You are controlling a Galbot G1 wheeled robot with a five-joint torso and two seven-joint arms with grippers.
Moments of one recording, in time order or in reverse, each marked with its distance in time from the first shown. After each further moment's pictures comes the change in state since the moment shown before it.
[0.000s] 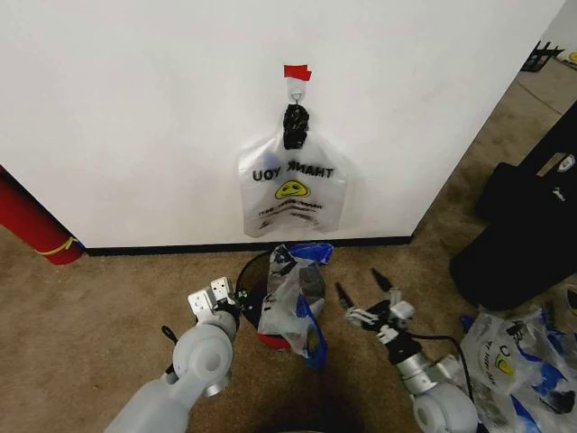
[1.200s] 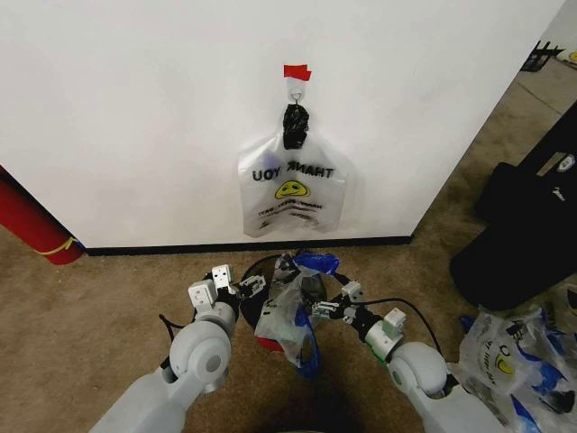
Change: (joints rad) left arm -0.033 0.055 0.028 -0.041 0.082 -0.026 0.076; right arm 0.259 0.003 -0.134 -0.155 -0.057 -0.304 -0.010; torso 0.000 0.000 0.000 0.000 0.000
